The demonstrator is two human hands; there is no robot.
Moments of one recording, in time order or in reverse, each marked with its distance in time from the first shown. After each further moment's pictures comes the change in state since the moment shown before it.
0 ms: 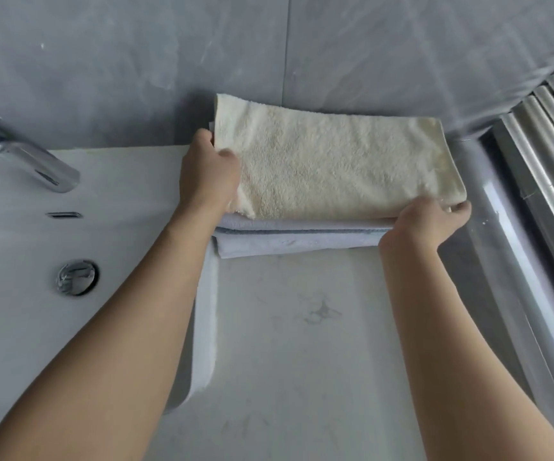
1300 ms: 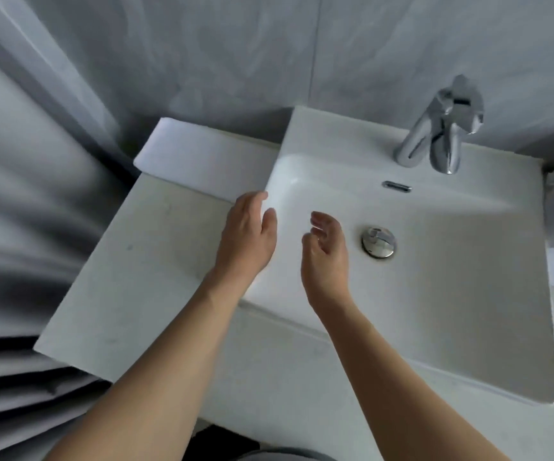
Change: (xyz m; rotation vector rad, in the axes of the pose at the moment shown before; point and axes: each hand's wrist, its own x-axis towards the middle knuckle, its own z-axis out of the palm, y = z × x) left_hand -0.030 -0.346 -0.397 0.206 0.086 0.024; right_hand -0.521 0.303 0.092 -0.619 -1.049 -0.267
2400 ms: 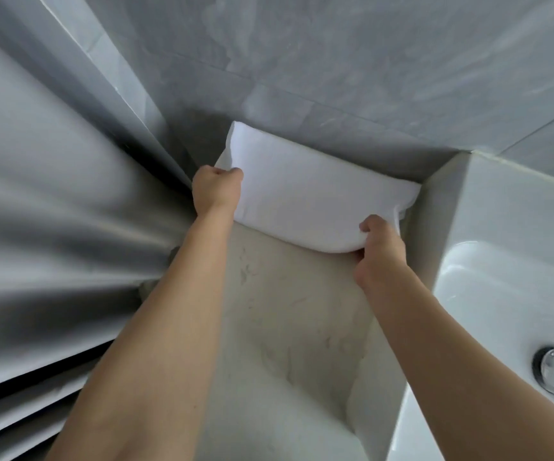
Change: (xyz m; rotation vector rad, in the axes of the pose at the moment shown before) left_hand 0.287 -0.239 -0.082 -0.493 0.235 -0.732; right_hand 0.197 -0.015 0.230 0.295 0.278 0.837
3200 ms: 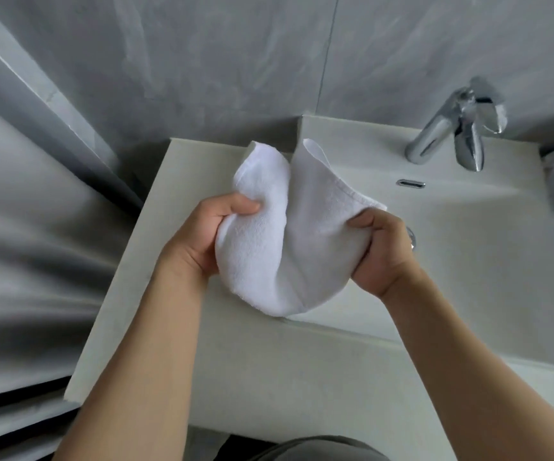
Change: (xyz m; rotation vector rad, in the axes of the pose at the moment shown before) left_hand -0.320 0.021 -0.064 -0.325 -1.104 -0.103; right_hand -0.132 0.011 -0.262 0.206 -0.685 -0.224
